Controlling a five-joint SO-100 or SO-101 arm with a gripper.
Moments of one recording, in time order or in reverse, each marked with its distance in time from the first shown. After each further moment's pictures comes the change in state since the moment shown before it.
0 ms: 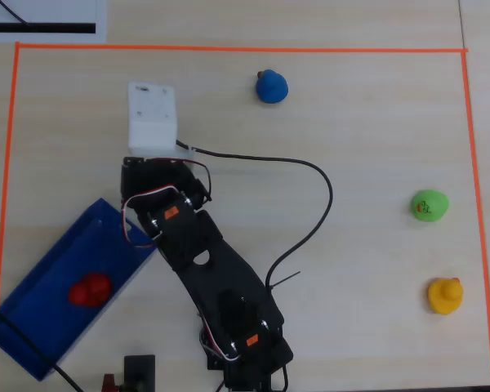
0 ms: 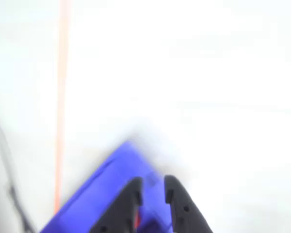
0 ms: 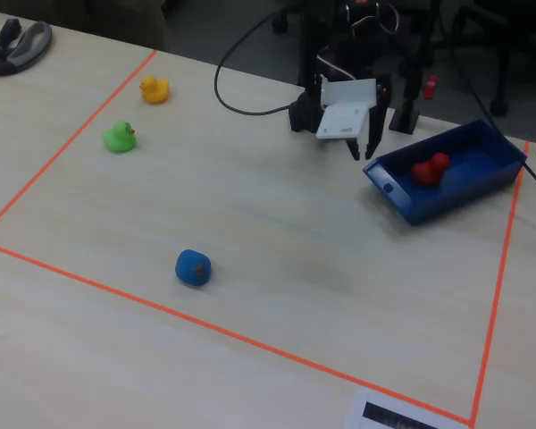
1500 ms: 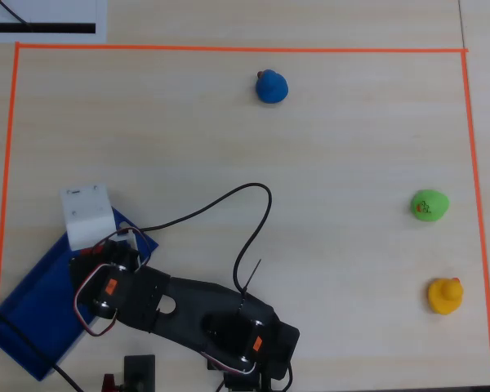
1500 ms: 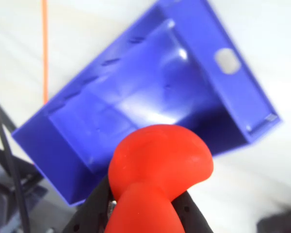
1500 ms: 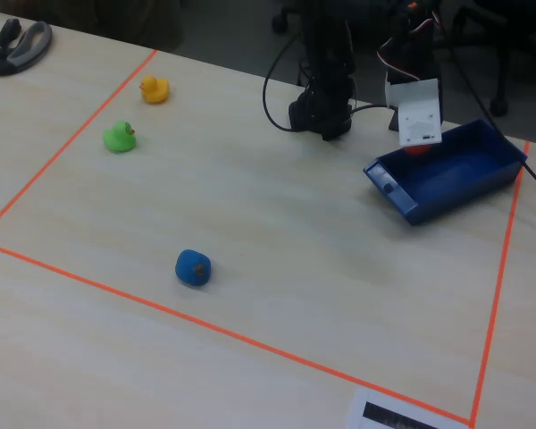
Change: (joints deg) arm -36.8 1.2 10.7 4.5 20.1
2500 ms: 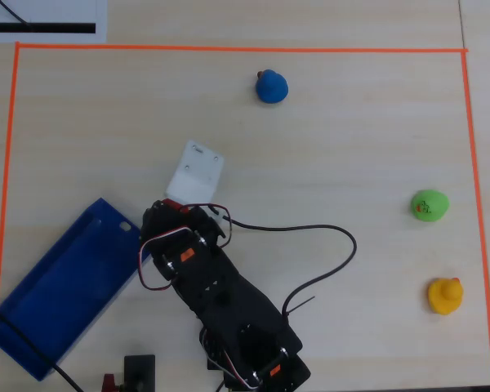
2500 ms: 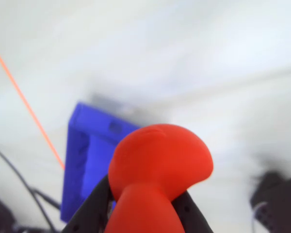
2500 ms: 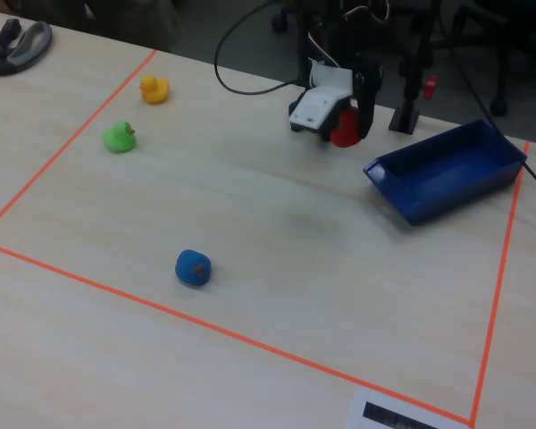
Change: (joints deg) arm 29.8 15.3 2.0 13.3 7.0
